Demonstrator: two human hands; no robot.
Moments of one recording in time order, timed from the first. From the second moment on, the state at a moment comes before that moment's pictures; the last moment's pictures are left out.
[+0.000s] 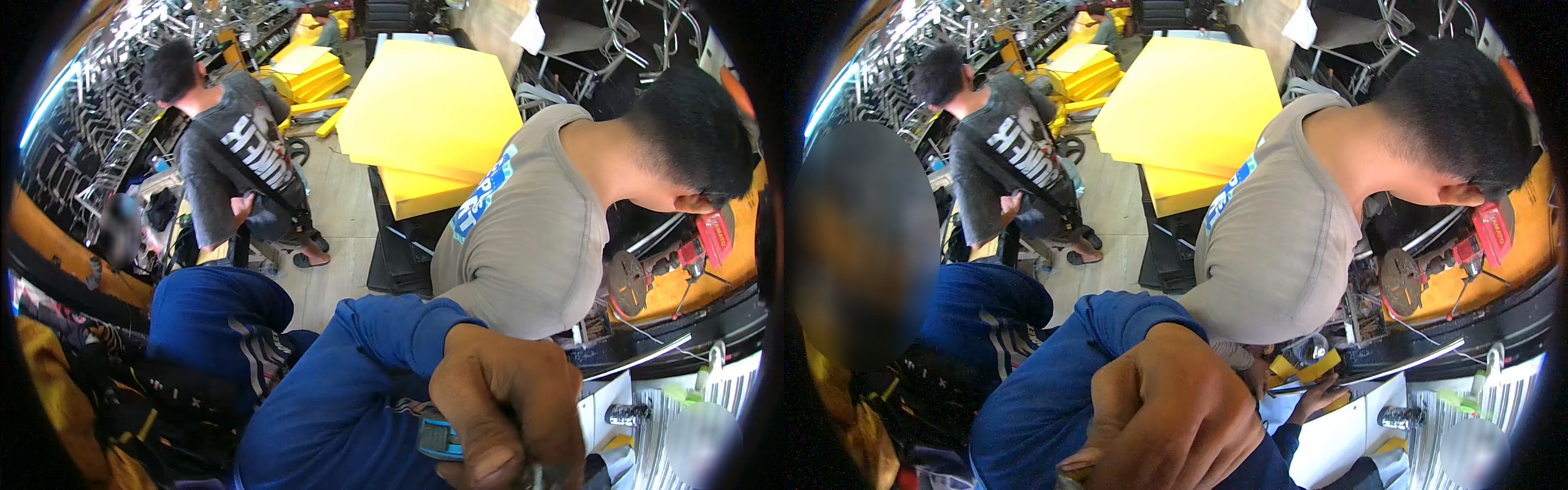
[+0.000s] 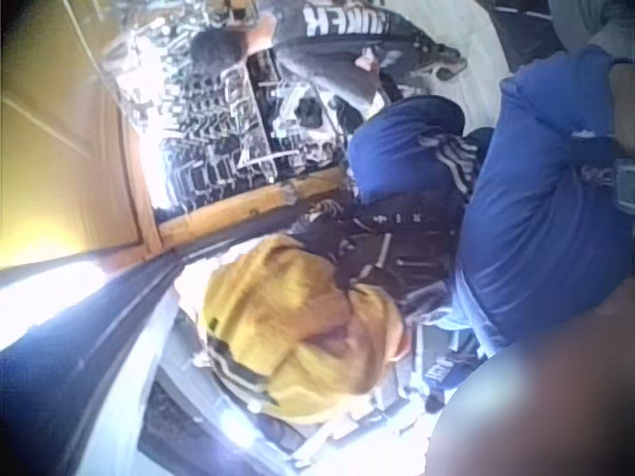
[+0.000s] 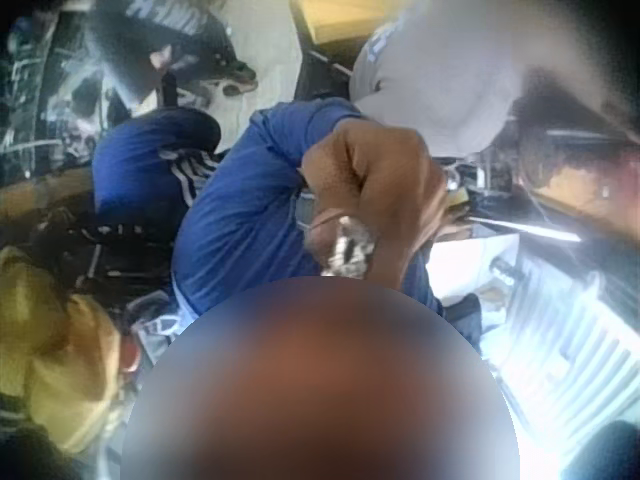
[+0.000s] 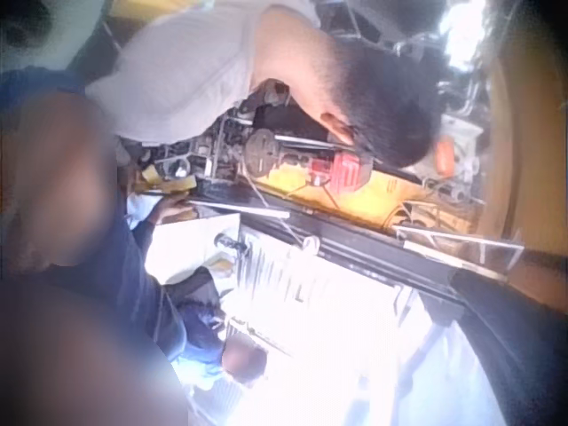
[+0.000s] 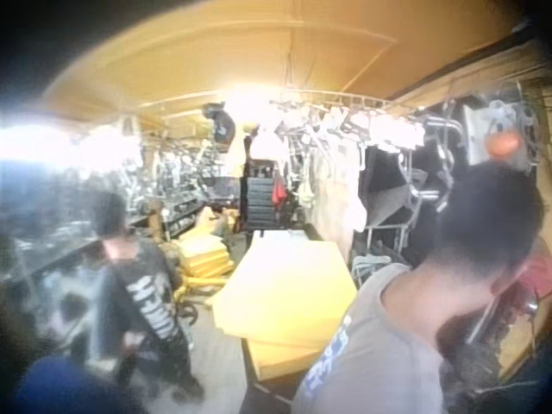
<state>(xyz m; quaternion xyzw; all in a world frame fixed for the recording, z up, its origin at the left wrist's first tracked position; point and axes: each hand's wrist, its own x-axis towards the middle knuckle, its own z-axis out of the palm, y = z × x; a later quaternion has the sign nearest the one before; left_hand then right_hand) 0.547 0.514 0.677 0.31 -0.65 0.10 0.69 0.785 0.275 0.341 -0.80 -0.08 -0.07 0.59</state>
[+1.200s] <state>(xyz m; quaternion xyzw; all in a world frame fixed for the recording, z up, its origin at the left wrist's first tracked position) 0.633 0.473 0.550 0.80 -0.18 0.02 0.57 0.669 0.206 0.244 -0.69 0.06 -0.11 0.71</state>
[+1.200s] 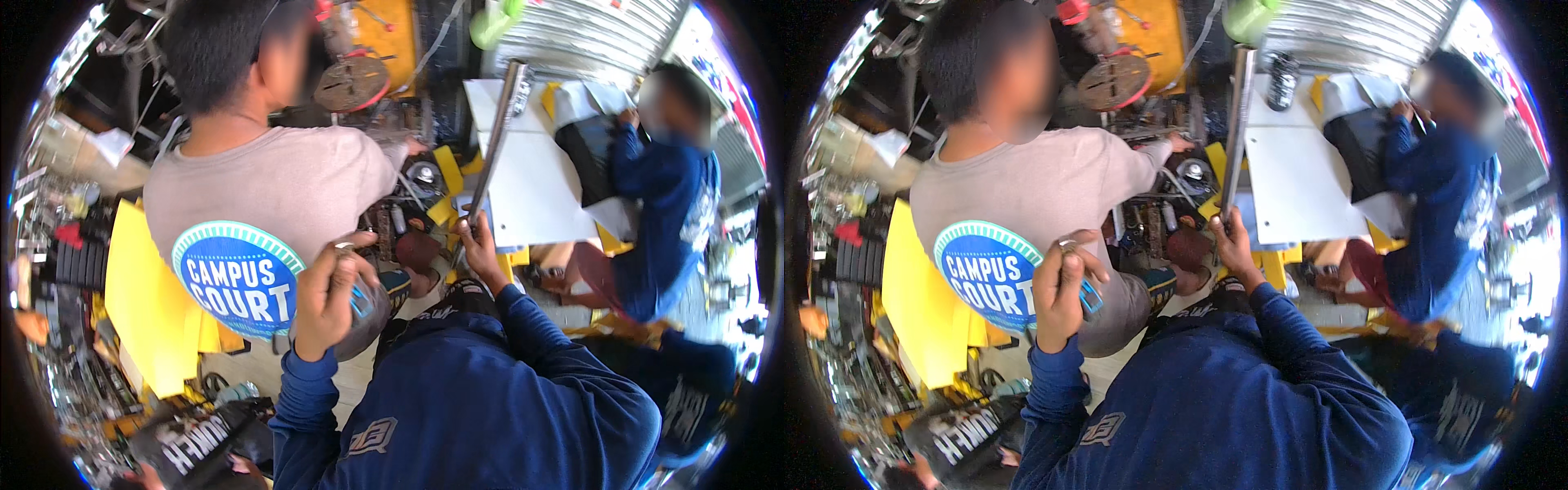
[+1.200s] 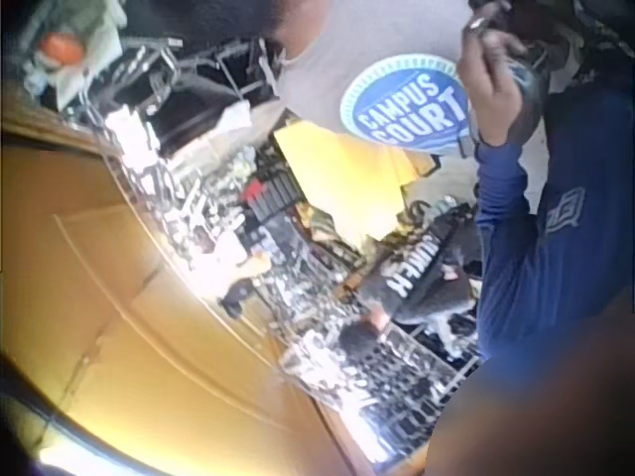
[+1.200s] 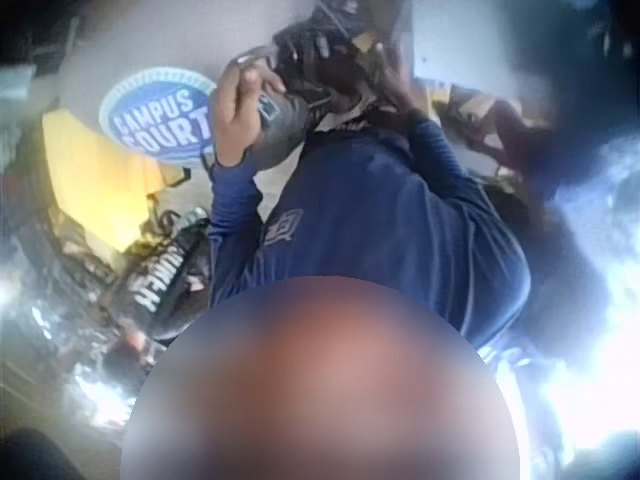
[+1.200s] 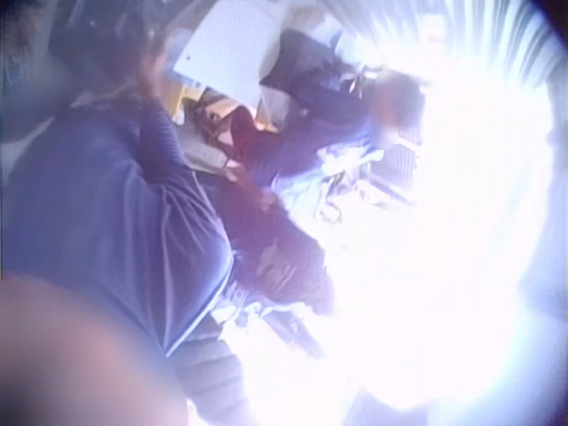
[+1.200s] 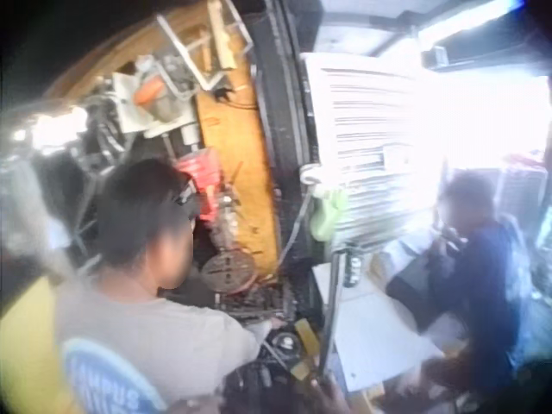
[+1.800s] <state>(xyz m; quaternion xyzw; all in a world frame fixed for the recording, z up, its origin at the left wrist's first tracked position) 0.604 0.499 0.504 0.86 -0.07 0.23 0.46 0.860 0.207 0.154 -0.84 0.12 0.06 0.53</state>
